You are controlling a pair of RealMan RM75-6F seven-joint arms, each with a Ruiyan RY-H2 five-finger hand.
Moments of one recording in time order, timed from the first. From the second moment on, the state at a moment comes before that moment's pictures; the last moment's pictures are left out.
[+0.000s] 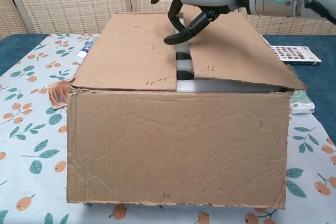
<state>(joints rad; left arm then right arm) -0.16 -1.06 -0.02 -1.42 1.51 1.37 -0.38 1.07 -1.34 0.18 -1.43 -1.39 0.78 -0.22</state>
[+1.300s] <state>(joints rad) -0.19 -1.10 -0.01 -1.44 1.48 1.29 -0.23 0.74 -0.86 0.17 -1.85 -1.47 1.13 -0.25</state>
